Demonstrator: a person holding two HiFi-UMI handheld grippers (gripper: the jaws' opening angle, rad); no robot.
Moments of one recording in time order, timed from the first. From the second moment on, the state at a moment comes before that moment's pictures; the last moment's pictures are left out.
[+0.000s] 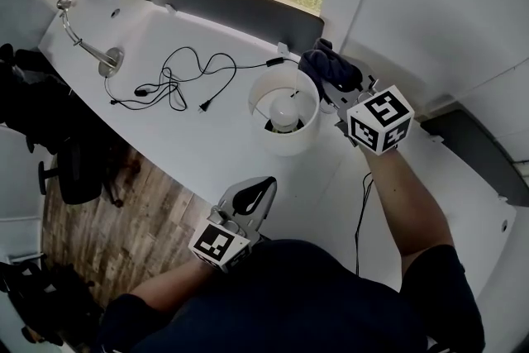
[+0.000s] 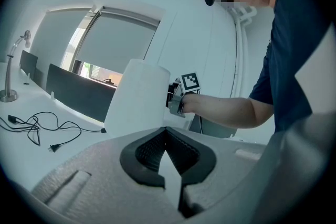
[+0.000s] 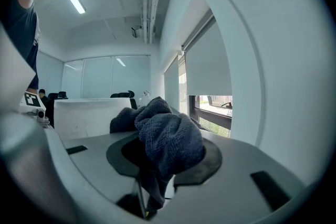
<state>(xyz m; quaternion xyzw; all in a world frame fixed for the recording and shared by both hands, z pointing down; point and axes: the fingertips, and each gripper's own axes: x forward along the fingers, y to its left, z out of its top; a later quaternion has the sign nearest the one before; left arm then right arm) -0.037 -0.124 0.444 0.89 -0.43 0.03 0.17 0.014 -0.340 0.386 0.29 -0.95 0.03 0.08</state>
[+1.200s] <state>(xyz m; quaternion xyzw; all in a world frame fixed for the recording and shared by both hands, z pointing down) -0.047 -0.108 0.436 0.88 -0.44 0.04 0.16 0.073 -0.326 0.496 0.35 -0.92 0.11 0.14</state>
